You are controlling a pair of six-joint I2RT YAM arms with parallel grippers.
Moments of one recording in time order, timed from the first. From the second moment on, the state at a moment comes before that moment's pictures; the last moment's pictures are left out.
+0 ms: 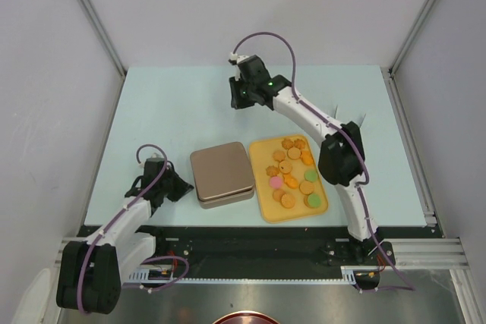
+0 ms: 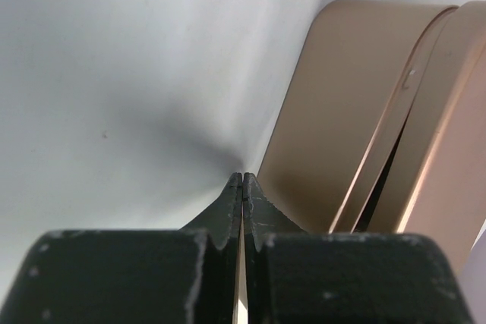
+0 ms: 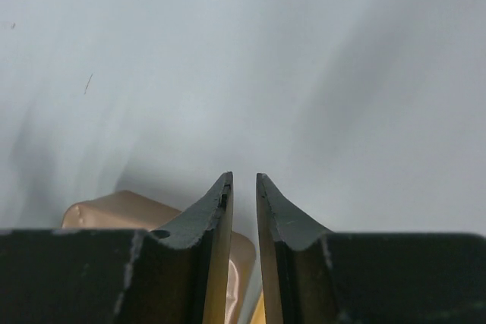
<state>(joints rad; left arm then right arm) -0.11 0.94 0.28 -0.24 0.14 -0.90 0.65 2.19 2.10 -0.59 -0.07 0.28</state>
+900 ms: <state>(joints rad) -0.11 0.95 0.25 -0.18 0.16 -0.92 0.77 2.25 1.79 -0.59 -0.12 0.26</state>
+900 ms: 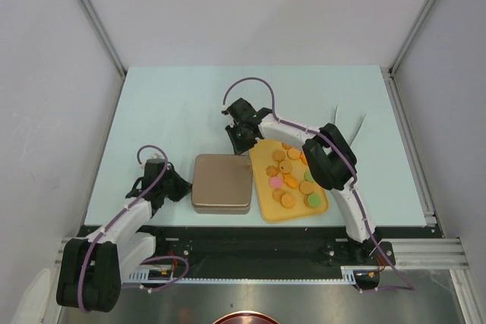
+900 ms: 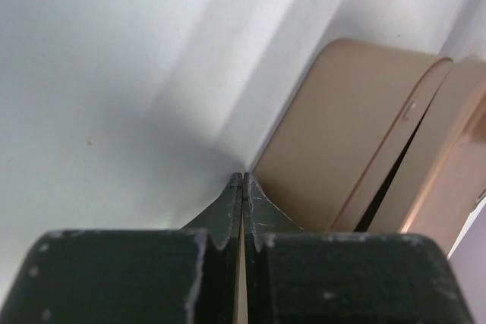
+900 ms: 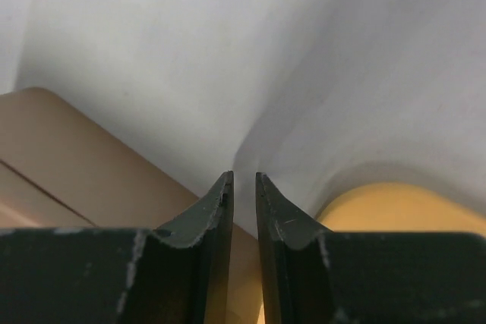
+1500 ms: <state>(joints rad) -0.11 0.93 0.25 -0.21 0.14 -0.94 0.67 2.17 1.85 -0.60 -0.01 0.31</state>
